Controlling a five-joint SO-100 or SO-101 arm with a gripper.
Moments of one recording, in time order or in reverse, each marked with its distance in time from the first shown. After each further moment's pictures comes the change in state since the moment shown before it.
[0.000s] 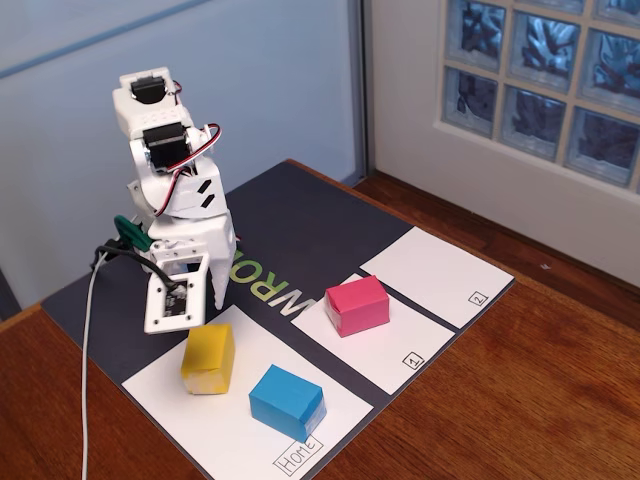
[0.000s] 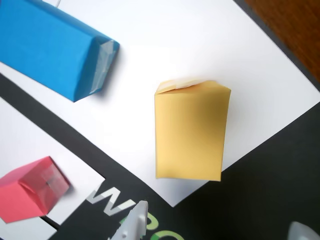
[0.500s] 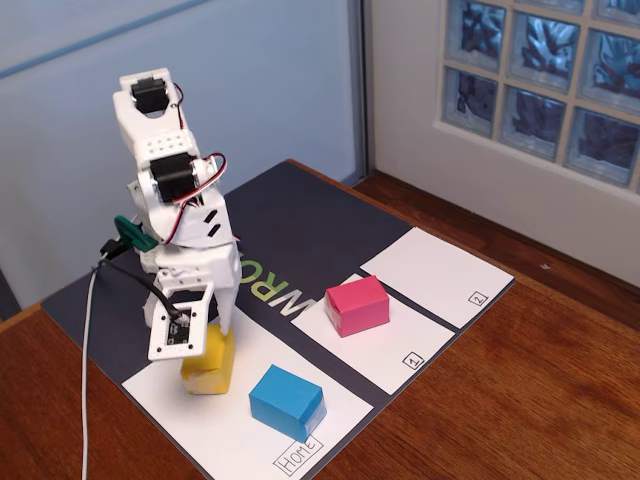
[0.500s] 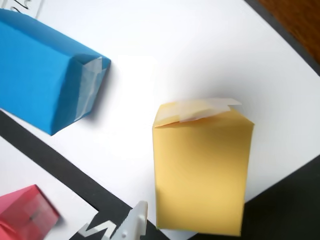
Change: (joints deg) arm -0.1 -1.2 11.6 -14.7 0.4
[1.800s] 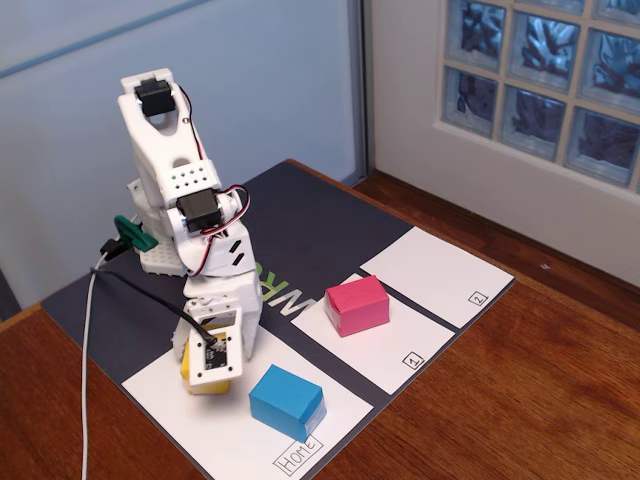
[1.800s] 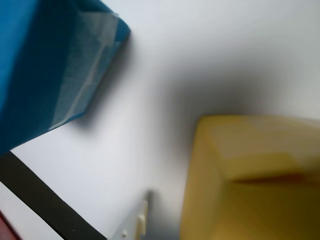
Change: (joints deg) arm -4.0 -3.8 13.5 -18.6 -2.1
